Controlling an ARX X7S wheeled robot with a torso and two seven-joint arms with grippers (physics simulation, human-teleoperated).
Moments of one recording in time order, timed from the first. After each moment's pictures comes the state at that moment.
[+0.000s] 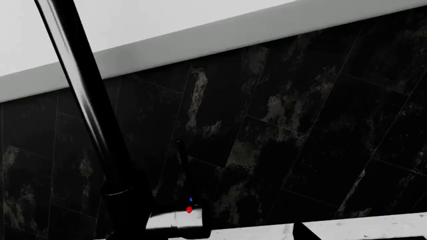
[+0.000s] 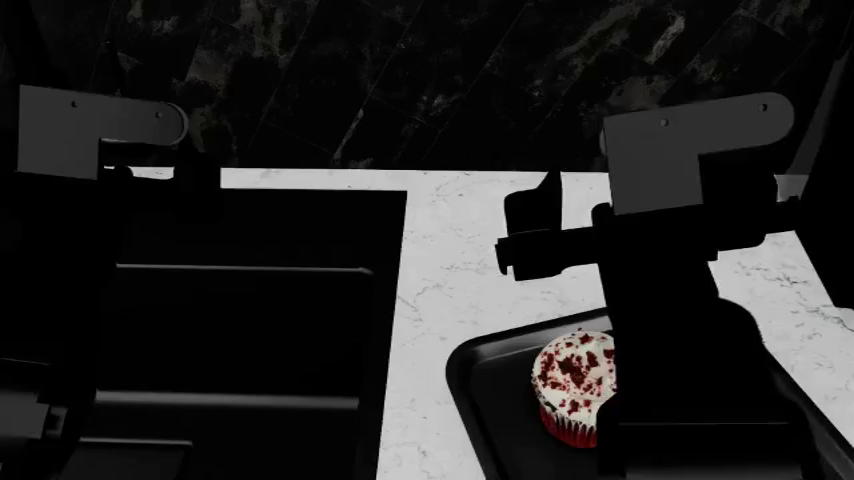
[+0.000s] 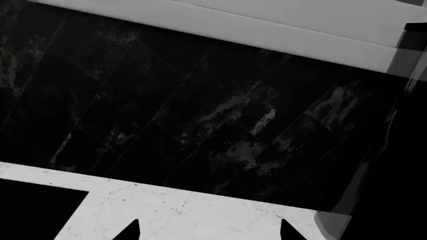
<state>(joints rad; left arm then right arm) -0.94 -0.07 0.11 -0.39 0.11 -0.51 -0.08 0.83 0.15 -0.08 -0.09 -0.05 0.95 -0.10</state>
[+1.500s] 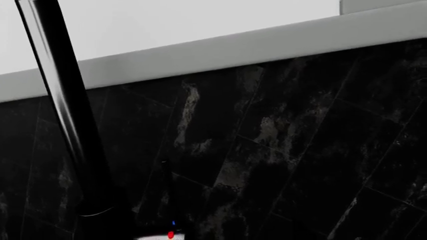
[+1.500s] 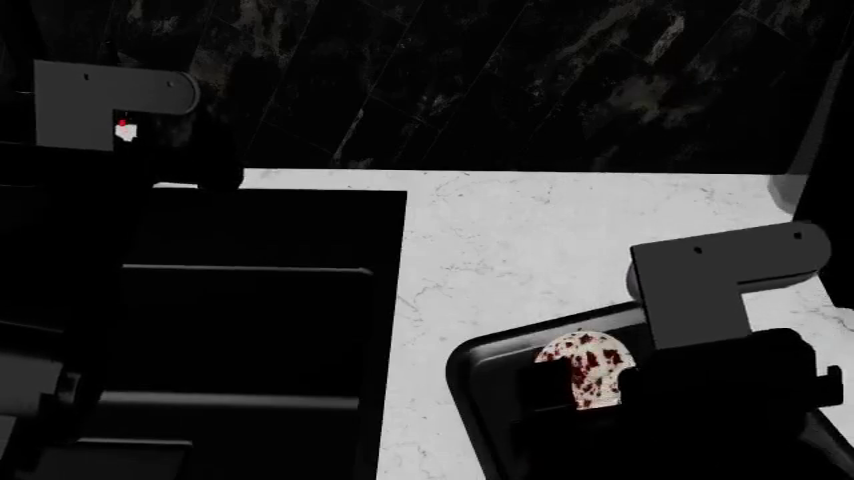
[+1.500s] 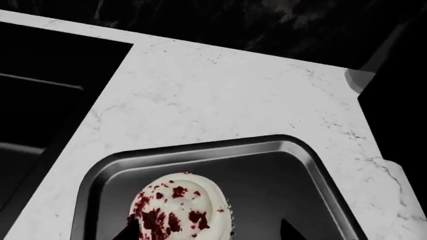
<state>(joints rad) -1.04 -0.07 0.17 -0.62 -0.02 -0.36 -0.15 0.76 0.00 -0.16 -0.31 -1.56 1.57 -1.56</state>
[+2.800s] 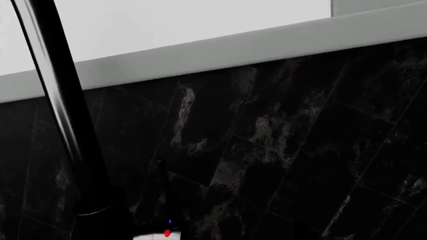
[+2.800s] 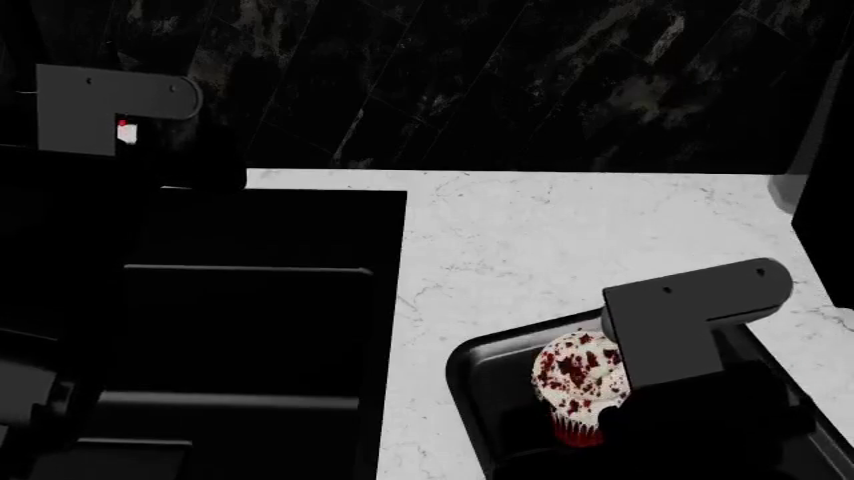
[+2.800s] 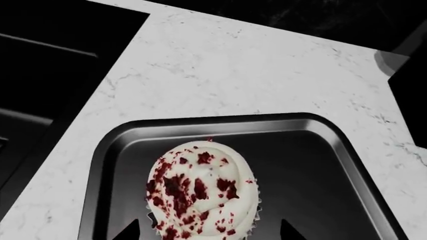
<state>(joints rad) -1.03 -0.10 0.23 -0.57 -0.08 -0.38 -0.18 0.68 0.01 -0.20 -0.34 -1.53 1.57 -1.57</state>
